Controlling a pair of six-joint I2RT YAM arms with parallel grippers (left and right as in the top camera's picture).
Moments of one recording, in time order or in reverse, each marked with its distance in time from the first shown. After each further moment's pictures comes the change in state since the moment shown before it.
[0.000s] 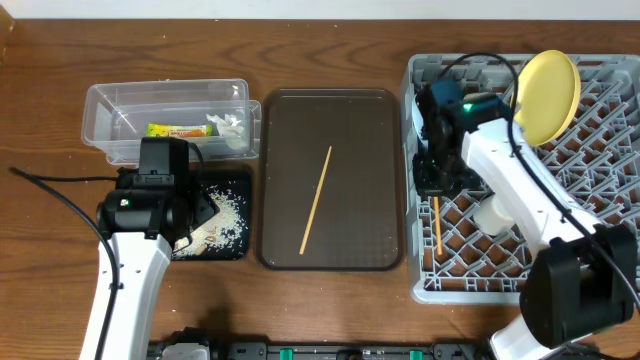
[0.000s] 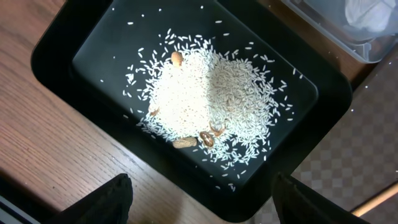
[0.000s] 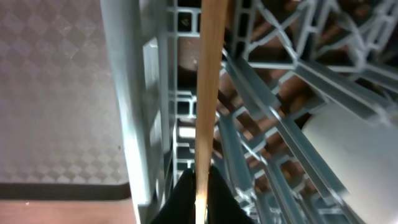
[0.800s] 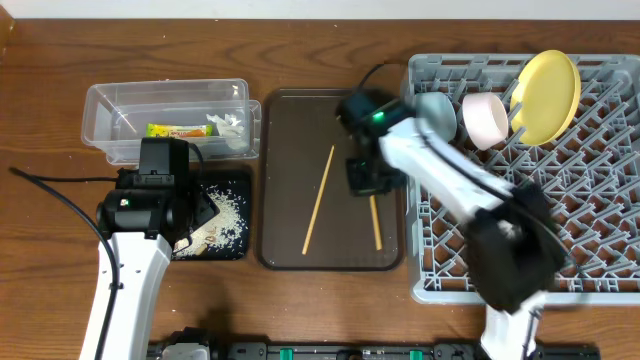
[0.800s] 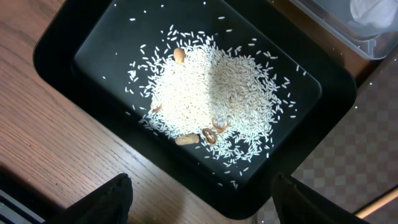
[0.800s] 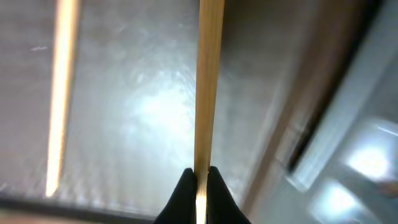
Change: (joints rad) left arm 0.000 0.000 0.001 -0.014 0.000 0.000; right arm 0.230 0.196 0.177 0.064 -0.071 0.114
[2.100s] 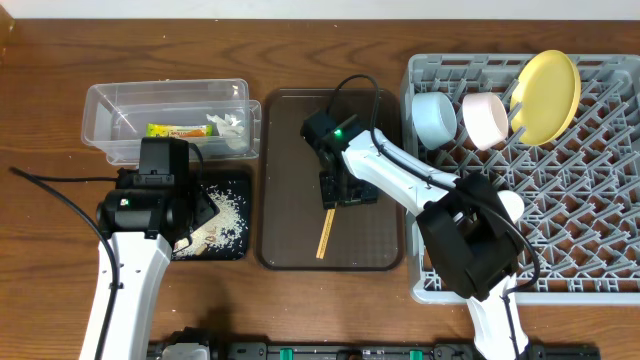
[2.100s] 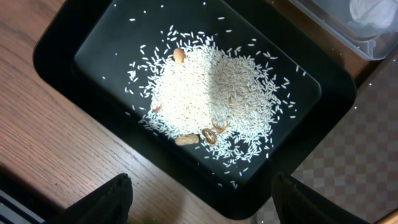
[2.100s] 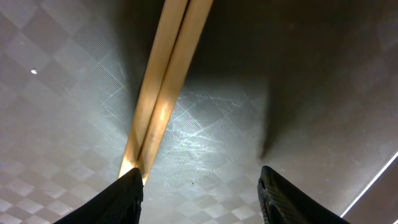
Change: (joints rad) left arm 0.000 0.001 0.001 0.001 0.000 0.000; right arm 0.138 0.205 0.054 0.087 0.033 0.165
